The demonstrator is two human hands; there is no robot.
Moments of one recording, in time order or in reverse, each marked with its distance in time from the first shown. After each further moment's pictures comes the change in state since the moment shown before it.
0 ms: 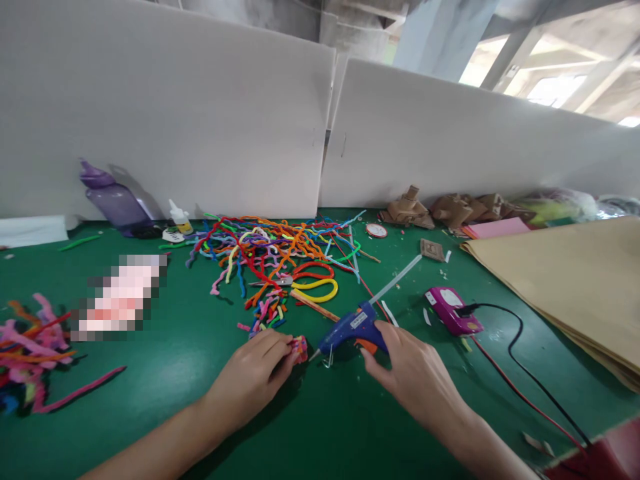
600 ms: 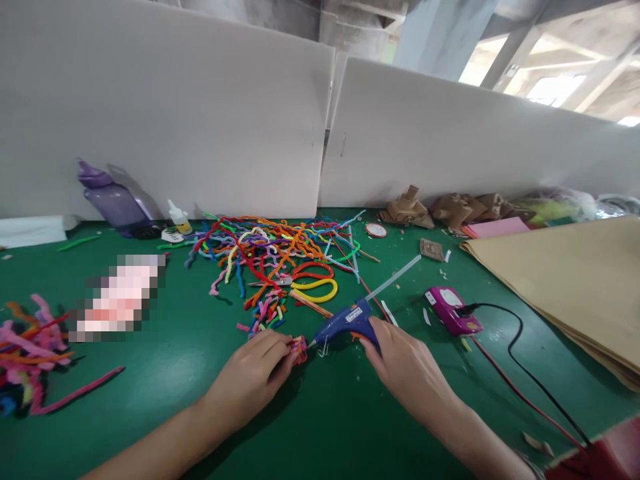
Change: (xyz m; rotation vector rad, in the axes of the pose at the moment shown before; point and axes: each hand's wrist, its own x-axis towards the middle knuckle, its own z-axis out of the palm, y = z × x) left_hand 0.003 0.002 -0.003 0.008 -0.001 0.002; right_hand 0.005 -0.001 0.009 -0.040 -0.044 -0.050
